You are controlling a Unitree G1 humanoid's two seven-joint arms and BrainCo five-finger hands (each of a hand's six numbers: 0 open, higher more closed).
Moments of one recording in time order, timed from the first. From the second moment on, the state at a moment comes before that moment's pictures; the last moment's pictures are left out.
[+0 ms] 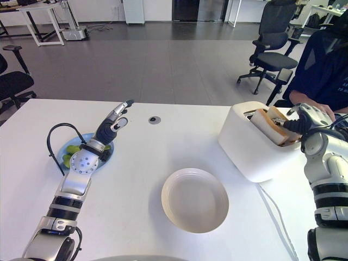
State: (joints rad) left arm -0.35 0.28 -0.07 0.17 0.21 -0.28 -0.16; right arm -0.44 -0.96 0.03 0.45 -0.61 0.15 0.17
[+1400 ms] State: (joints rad) left arm -0.38 0.27 -0.08 0.27 0.18 -0.33 -0.19; right arm -0.15 -0.90 0.25 -0.31 0.03 0.12 0.89
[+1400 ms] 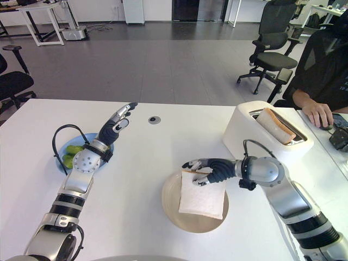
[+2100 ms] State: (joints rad) left arm -0.45 0.39 -0.07 0.32 0.34 -0.32 -0.10; right arm -0.35 -0.67 0.07 -0.19 -0.08 0.11 0.58
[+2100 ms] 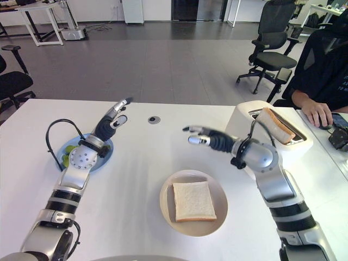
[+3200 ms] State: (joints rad) left arm -0.55 0.76 -0.40 0.65 0.88 -0.08 -0.21; right arm -0.33 -0.62 0.00 -0.20 -0.08 0.13 0.49
